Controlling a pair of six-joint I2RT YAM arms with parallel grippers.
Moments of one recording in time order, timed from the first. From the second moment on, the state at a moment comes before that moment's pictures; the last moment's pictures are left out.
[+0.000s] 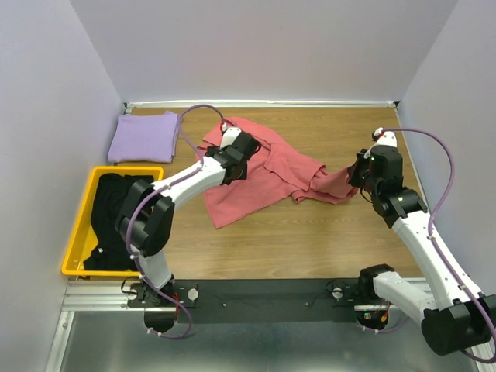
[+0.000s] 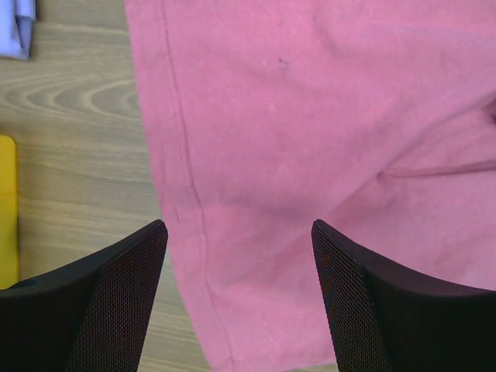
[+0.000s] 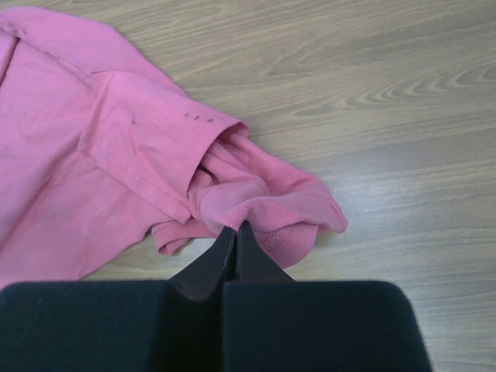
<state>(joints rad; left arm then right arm) -0.65 1.78 1.34 -0.61 -0.59 -0.51 0.23 0.96 0.87 -0.42 0.19 0.31</state>
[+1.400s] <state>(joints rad) -0.69 1.50 0.79 -0.51 -0.34 -0.91 0.24 0.90 0.86 -0.43 0.14 0.31</state>
